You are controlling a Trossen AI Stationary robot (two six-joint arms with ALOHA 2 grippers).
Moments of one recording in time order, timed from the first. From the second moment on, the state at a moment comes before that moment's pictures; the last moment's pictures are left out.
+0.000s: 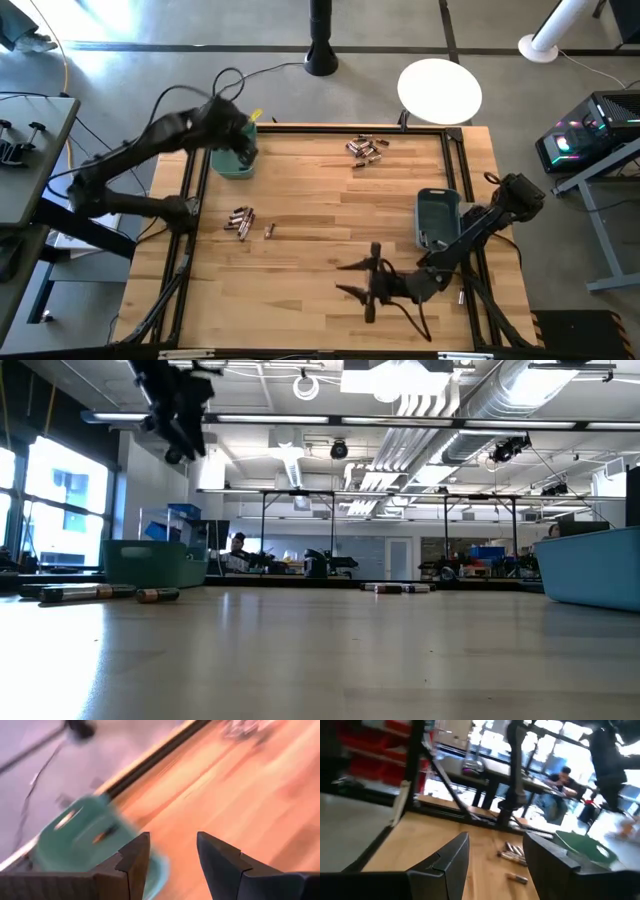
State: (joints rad) left arm 0.55 1.11 1.17 -0.92 -0.20 -0.18; right arm 0.69 1.67 0.89 0.76 0.78 -0.27
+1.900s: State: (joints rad) left arm -0.23 0.98 0.83 -0.39 -0.38 -0.10; right arm 0.92 1.67 1.00 -1.09 -0.29 1.96
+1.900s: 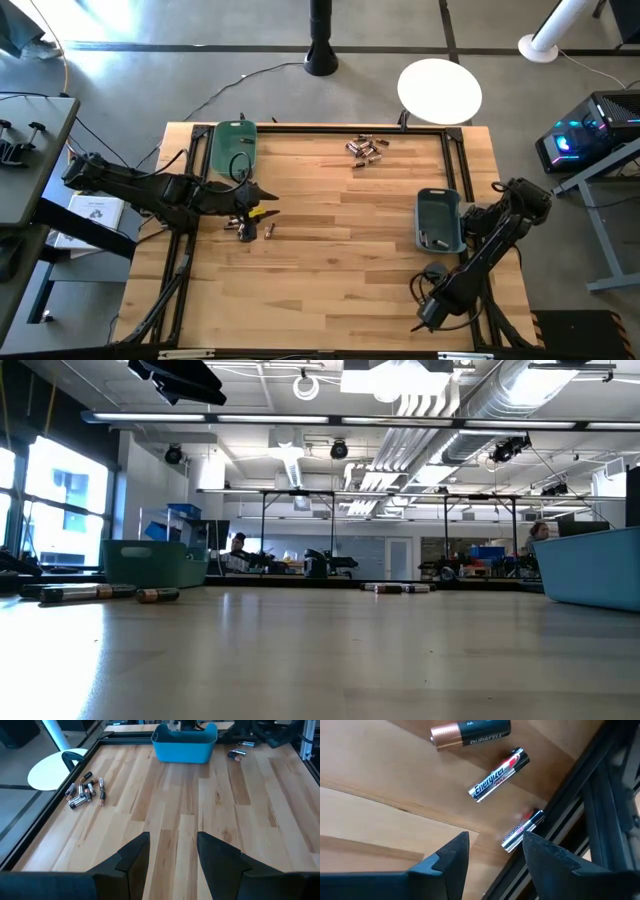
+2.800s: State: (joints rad) left arm -0.23 0.98 0.83 -0.39 -0.38 -0.10; right arm 1.00 1.45 0.75 -0.93 -0.10 2.24
